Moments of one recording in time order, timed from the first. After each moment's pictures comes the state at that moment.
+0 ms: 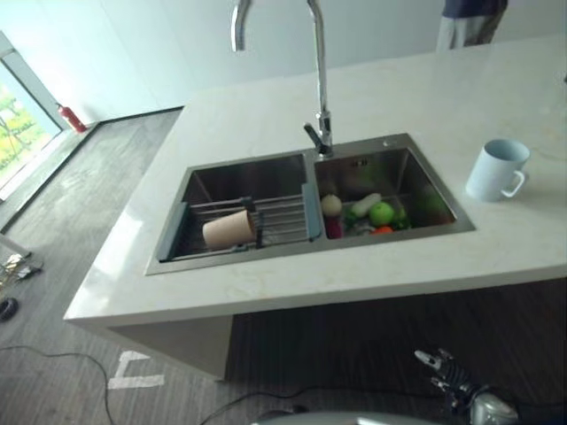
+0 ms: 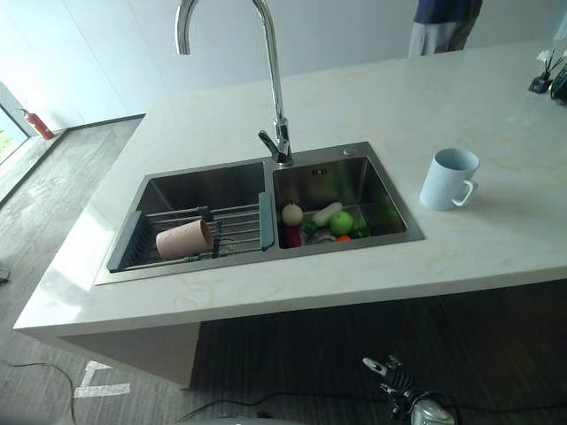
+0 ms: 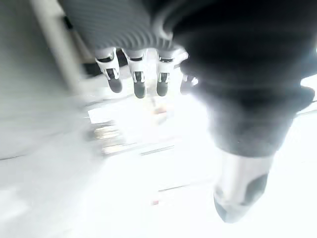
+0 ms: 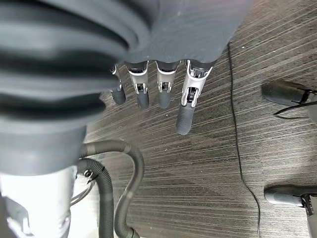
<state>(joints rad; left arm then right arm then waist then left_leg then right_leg) 0.10 1.20 0.78 1.02 -0.68 -0.07 0.00 0.10 -0.41 0.19 0.87 0.57 -0.04 0.17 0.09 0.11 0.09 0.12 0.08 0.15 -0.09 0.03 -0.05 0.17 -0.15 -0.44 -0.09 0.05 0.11</state>
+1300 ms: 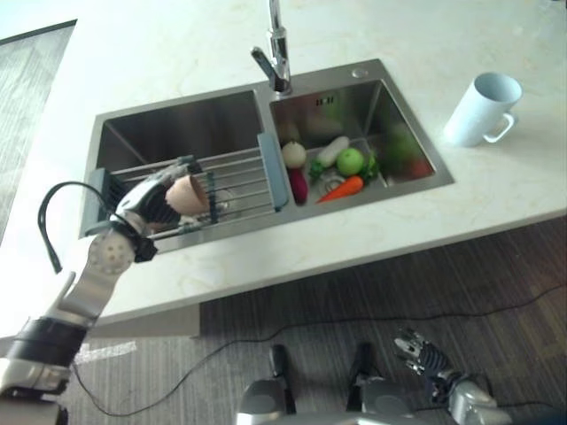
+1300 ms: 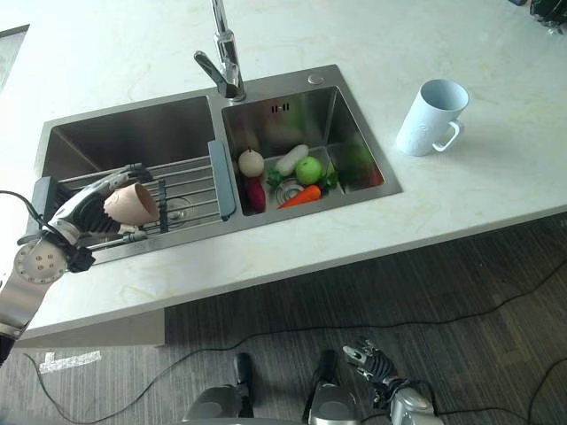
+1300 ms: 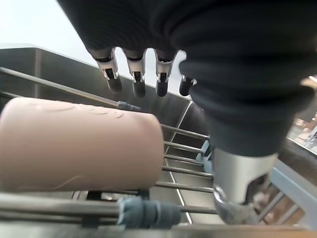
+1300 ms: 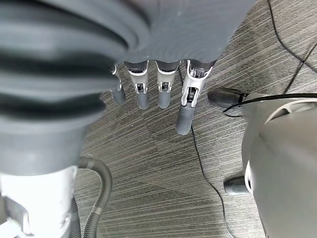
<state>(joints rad) -0.20 0.96 -0.08 0.14 0.22 -0.02 -0.10 0.09 -0.36 0.14 0.75 0.49 -0.01 0.23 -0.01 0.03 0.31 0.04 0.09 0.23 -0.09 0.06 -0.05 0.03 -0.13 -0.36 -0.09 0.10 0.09</state>
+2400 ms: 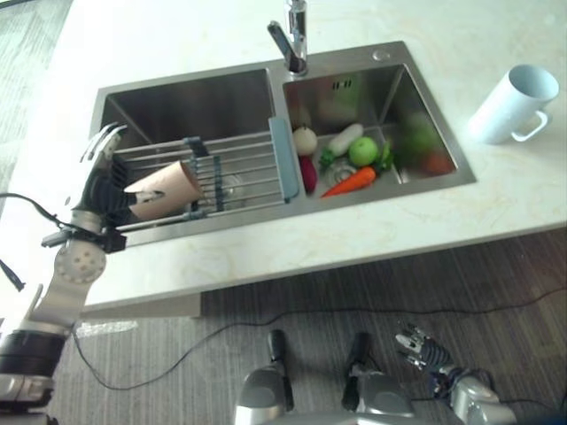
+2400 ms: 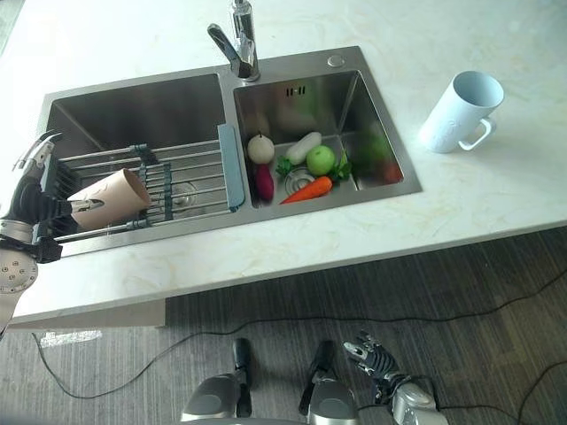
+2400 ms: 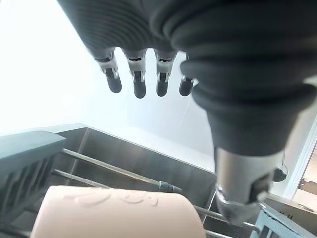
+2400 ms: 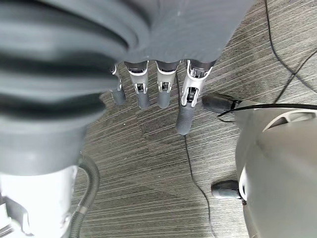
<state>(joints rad) -0.14 0.96 0.08 0.17 0.22 -0.16 0.29 0.09 -0.37 0.14 0.71 0.49 0.01 0.23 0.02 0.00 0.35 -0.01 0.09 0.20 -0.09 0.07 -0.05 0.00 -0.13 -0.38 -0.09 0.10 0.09</state>
